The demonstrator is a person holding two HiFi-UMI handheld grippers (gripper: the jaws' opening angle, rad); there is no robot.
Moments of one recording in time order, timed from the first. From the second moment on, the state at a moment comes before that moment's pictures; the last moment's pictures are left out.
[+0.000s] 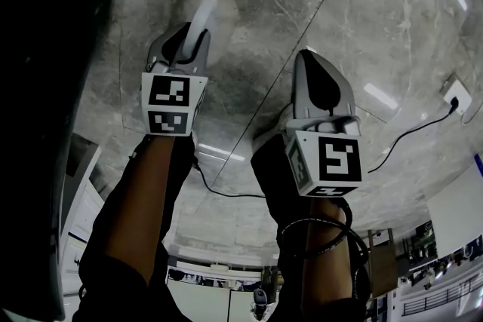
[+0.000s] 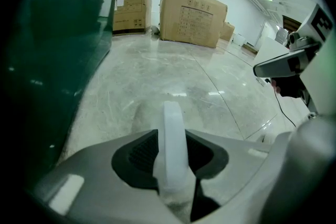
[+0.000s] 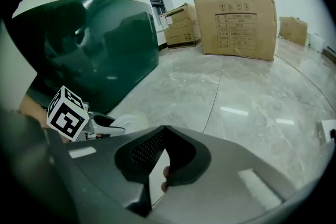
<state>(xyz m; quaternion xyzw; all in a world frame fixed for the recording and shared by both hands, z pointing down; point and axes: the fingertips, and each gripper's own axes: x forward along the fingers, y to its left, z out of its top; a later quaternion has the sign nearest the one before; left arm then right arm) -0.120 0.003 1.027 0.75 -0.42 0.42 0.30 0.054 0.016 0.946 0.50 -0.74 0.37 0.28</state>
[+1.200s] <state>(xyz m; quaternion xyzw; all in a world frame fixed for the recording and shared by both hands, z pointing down) -0.116 -0.017 0.865 0.77 -0.44 0.38 0.27 0.029 -0.008 0.797 0.52 -0.75 0.32 0.25</state>
